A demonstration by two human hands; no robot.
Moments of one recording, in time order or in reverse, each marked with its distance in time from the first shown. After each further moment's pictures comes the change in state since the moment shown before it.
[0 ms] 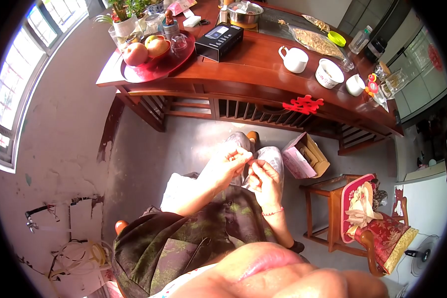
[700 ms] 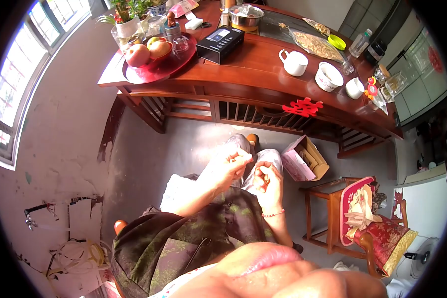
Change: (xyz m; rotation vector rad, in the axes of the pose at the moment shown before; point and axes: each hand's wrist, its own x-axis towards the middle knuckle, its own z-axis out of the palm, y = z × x) left_hand 0.002 -0.005 0.001 -0.074 -0.035 0.021; right_hand -0.002 -0.008 -0.002 0.031 0.090 -0.082
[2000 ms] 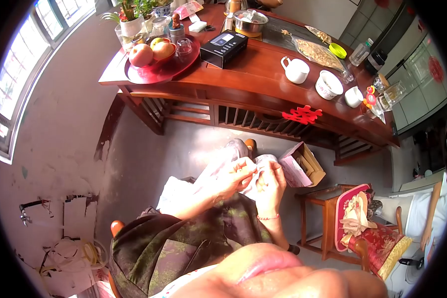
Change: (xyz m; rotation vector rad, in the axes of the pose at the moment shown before) left_hand -0.006 -0.001 0.014 -0.141 -0.181 -0.080; right_hand -0.001 0.000 0.022 -0.086 0.088 -0.245
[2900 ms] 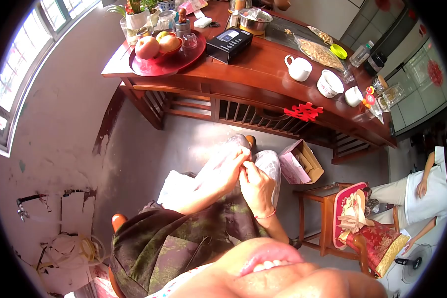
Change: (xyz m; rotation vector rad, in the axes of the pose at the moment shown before) left_hand -0.008 -0.004 -0.013 0.443 0.279 0.358; right_hand -0.021 0.011 0.020 -1.467 -0.319 -0.816
